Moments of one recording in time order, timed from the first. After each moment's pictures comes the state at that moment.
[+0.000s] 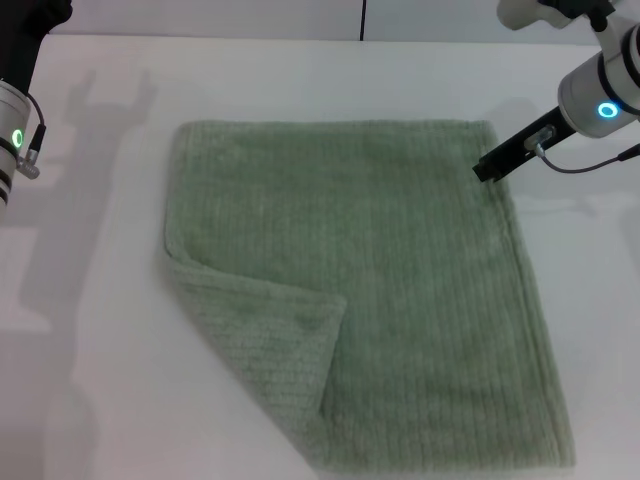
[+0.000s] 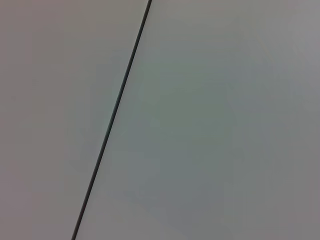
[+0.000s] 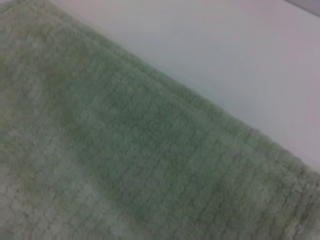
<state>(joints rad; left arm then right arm) -0.69 -2.08 0.51 -0.01 0.69 1.21 -0.43 1.00 2.01 -1.13 -0.55 0.53 1.13 -0.76</state>
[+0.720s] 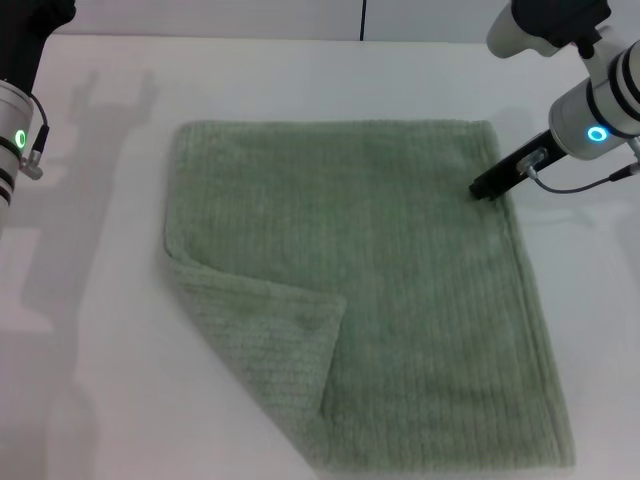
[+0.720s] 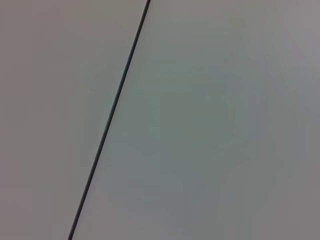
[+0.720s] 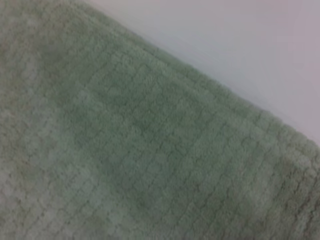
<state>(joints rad) -0.69 -2.08 0.51 -0.02 0.69 1.21 -0.43 1.01 2.02 -1.14 -0.48 0.53 1.07 -0.79</state>
